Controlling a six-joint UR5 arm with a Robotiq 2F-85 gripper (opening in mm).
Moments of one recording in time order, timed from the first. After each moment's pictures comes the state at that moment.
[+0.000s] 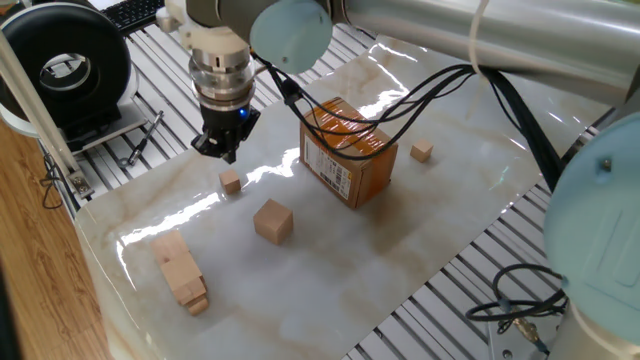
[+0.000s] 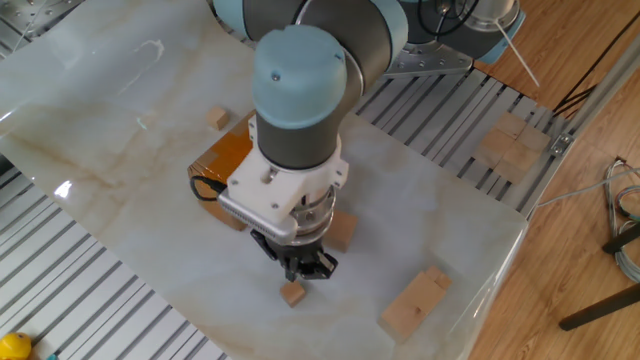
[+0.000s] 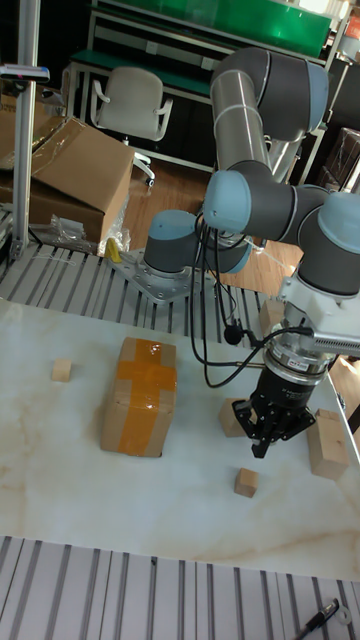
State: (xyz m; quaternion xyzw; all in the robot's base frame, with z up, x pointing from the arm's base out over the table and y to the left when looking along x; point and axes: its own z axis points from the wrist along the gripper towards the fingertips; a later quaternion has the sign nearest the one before) arm 0.618 0.173 0.075 -0.05 1.00 0.02 0.06
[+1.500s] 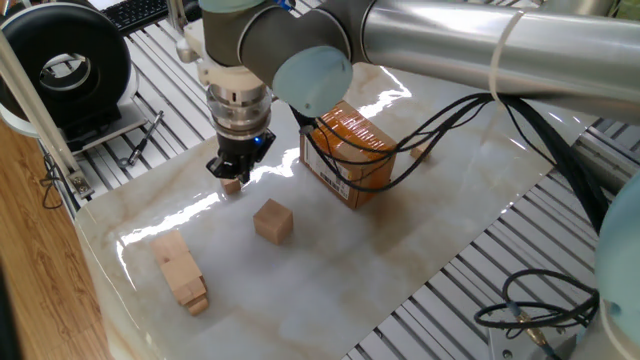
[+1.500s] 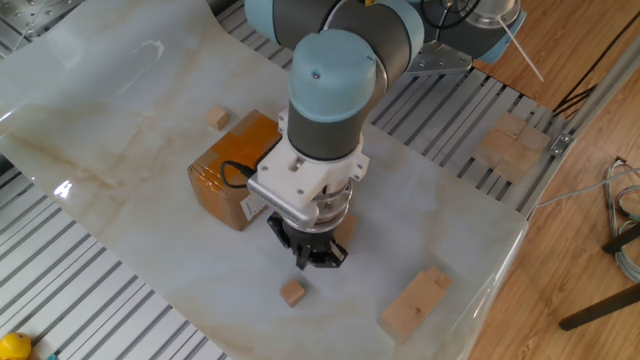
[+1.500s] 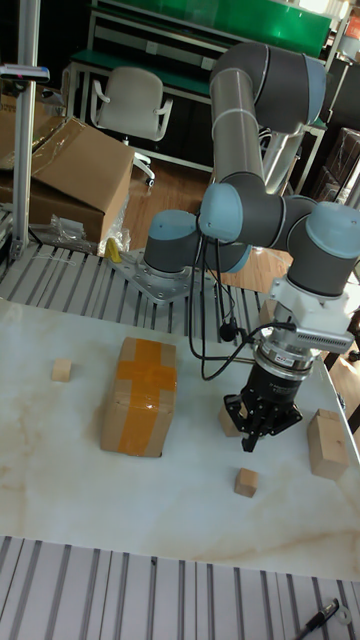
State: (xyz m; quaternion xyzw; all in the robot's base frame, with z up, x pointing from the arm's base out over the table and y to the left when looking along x) arm 0.582 0.166 0.050 -0.02 1.00 0.01 0.06
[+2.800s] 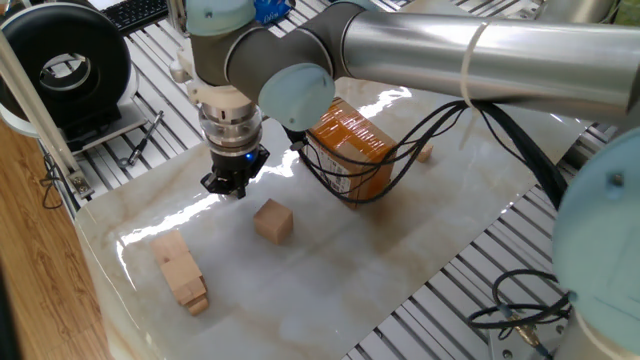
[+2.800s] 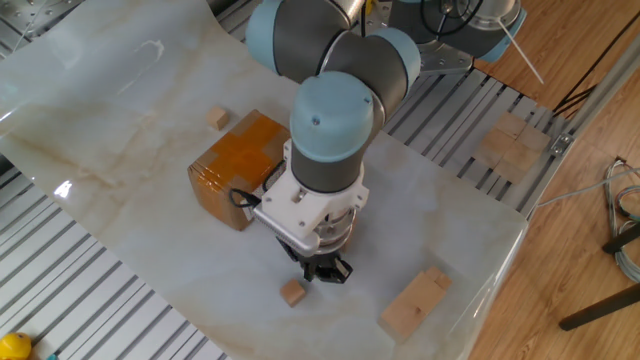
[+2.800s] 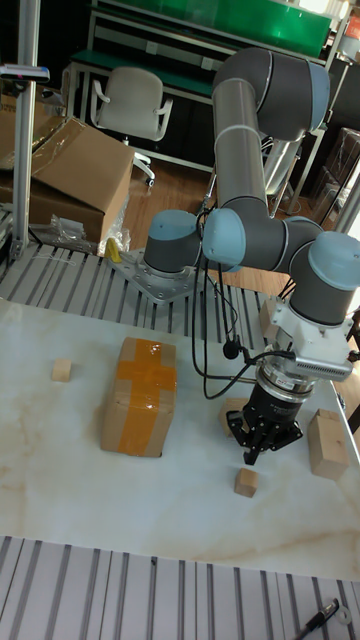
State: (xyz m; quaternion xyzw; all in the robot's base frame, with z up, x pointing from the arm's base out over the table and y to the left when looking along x) arm 0.592 0.179 0.014 -0.01 1.00 0.01 0.05
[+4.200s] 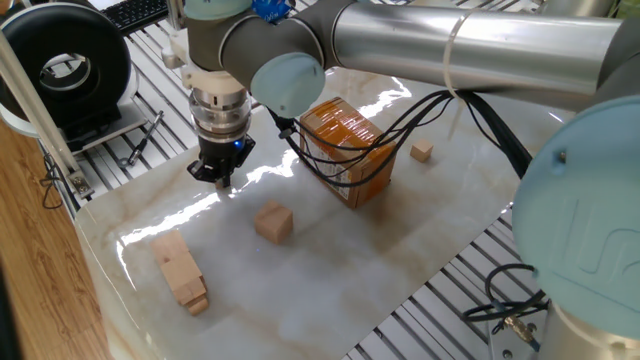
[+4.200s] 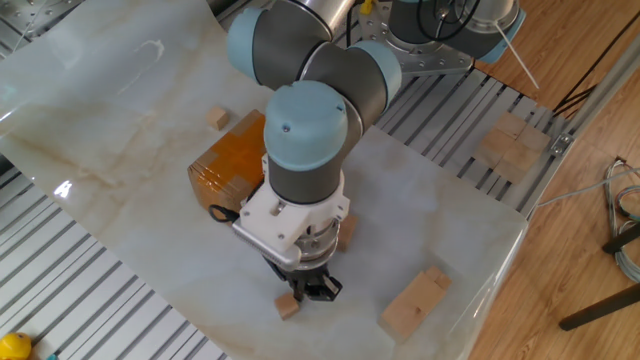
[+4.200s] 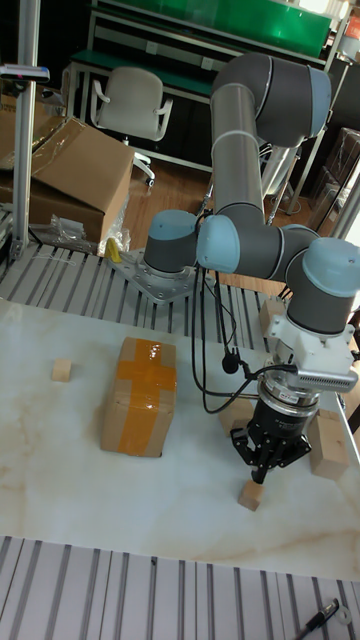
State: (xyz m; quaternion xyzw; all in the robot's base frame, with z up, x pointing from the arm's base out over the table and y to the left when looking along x) arm 0.623 0.188 0.022 -0.02 1.00 0.03 0.06
